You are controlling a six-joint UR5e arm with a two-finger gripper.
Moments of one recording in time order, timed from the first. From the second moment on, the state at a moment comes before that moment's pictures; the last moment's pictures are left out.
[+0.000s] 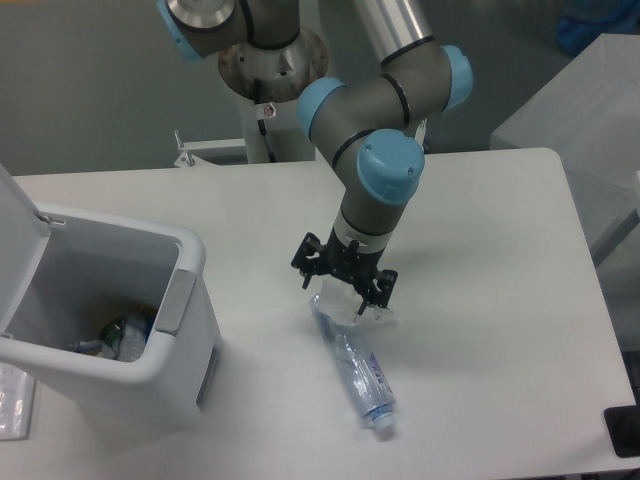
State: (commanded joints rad) arm 2.51 -1.89 -1.79 -1.00 1.34 0.91
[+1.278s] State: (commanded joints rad) arm 2.55 -1.89 -1.73 -1.01 1.33 0.90
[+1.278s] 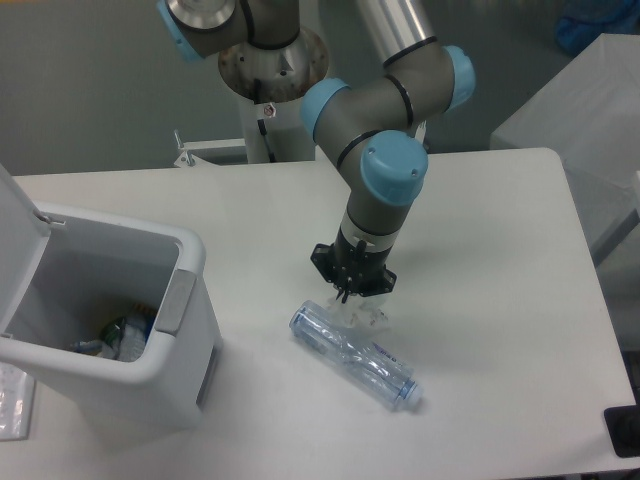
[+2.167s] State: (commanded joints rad) arm 2.56 -1.79 -1.43 -1.01 0.98 0.51
